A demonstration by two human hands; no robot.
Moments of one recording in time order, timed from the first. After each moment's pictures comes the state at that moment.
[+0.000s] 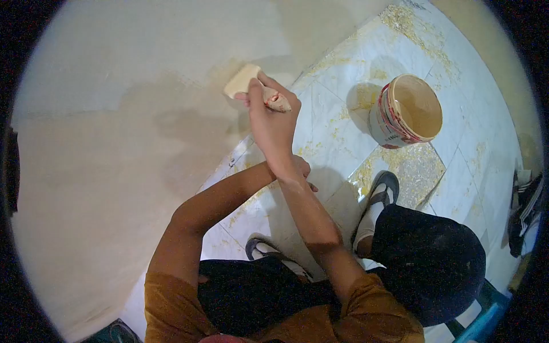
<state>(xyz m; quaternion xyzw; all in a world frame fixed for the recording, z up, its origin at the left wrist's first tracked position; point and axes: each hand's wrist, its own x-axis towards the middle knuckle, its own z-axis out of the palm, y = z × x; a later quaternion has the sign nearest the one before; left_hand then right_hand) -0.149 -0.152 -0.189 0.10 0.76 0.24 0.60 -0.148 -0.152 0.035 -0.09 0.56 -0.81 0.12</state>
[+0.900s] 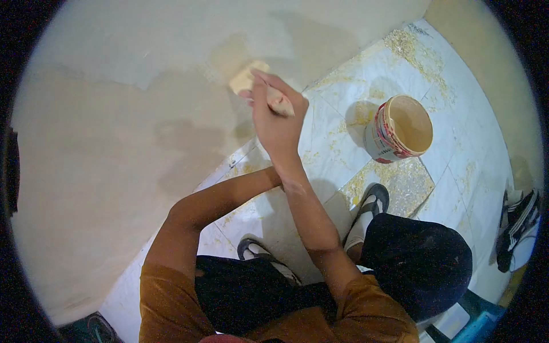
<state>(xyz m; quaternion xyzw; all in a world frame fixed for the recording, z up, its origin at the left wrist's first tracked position) -0.123 -0.140 -0.226 0.25 0.84 0.27 0.39 -0.139 -0.142 0.069 -0.21 0.57 -0.79 0.08</state>
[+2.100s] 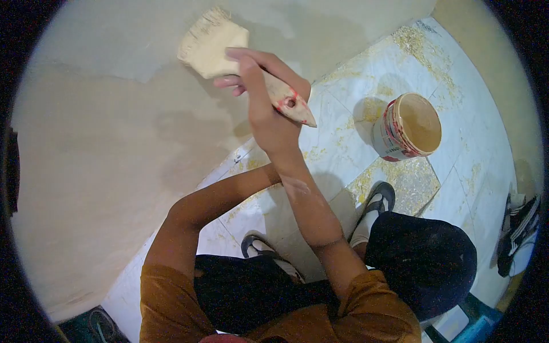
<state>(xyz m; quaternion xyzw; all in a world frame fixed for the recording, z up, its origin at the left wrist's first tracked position) -0.090 -0.170 -0.181 0.23 0.84 0.28 0.40 -0.127 -0.143 0.114 -0.27 0.45 -0.85 0.09</state>
